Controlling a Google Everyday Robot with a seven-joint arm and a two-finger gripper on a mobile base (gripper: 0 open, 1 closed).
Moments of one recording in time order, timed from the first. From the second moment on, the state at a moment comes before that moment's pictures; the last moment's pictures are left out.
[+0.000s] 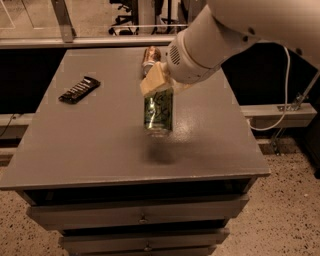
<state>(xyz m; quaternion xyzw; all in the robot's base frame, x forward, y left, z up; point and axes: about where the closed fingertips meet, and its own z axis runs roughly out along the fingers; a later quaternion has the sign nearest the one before) 0.542 -0.023 0.936 -0.17 0.93 0.19 0.25</state>
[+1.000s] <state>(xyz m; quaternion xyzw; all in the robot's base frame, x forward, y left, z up) 0.553 -0.014 0.965 -0.20 0.90 0.23 0.32</state>
